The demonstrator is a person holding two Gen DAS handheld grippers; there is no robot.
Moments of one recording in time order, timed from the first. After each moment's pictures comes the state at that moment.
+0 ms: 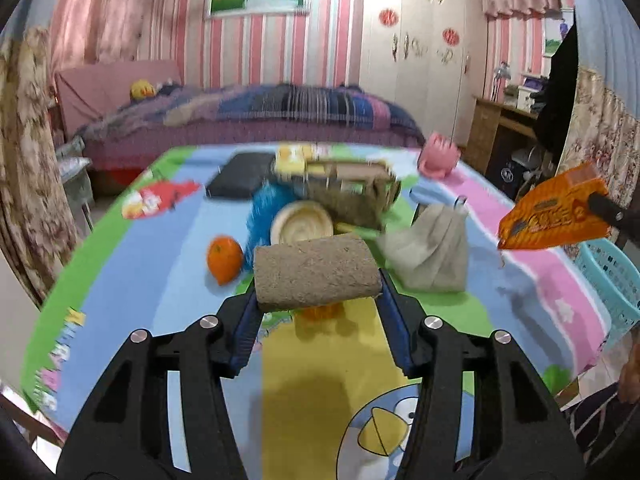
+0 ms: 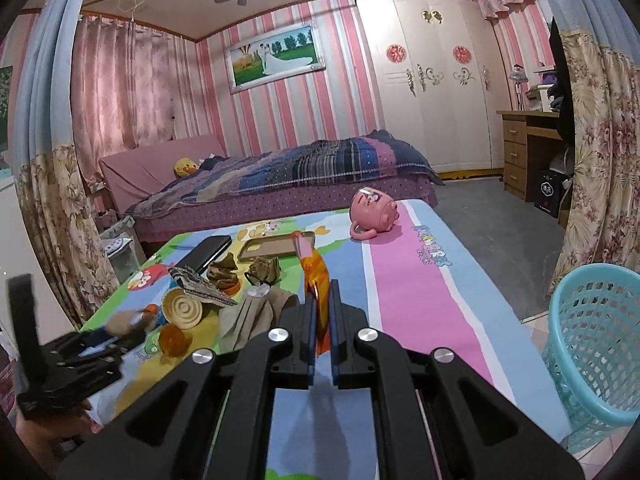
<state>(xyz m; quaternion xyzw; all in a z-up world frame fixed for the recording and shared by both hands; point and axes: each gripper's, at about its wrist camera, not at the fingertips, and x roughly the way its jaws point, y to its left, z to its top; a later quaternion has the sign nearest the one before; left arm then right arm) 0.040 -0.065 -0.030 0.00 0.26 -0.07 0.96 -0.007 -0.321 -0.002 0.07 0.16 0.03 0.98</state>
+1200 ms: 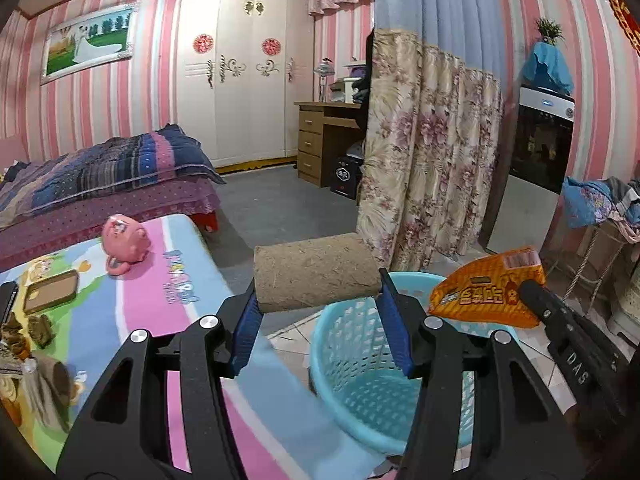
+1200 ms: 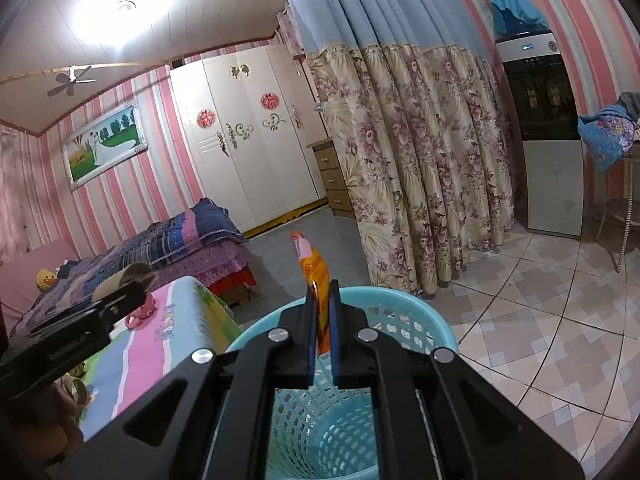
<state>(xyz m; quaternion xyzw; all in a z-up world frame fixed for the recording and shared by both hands) 0.026 -0.445 0.031 0.06 0.21 -0.34 0.91 -0.124 -0.576 -0.002 0.18 0.07 -0.27 0.94</state>
